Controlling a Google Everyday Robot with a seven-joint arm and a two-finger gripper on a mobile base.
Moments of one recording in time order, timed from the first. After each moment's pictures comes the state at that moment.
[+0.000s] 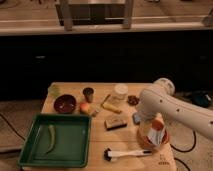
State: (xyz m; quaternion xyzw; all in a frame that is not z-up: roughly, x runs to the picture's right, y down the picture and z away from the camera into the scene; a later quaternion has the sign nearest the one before) arm 0.174 0.173 0.716 -0.29 -0.03 -0.03 0.95
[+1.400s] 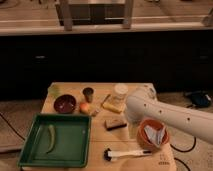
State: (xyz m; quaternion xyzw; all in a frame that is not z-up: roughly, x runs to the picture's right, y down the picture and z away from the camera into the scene) arm 0.127 0.197 0.759 -0.31 -0.06 -0.06 0.95
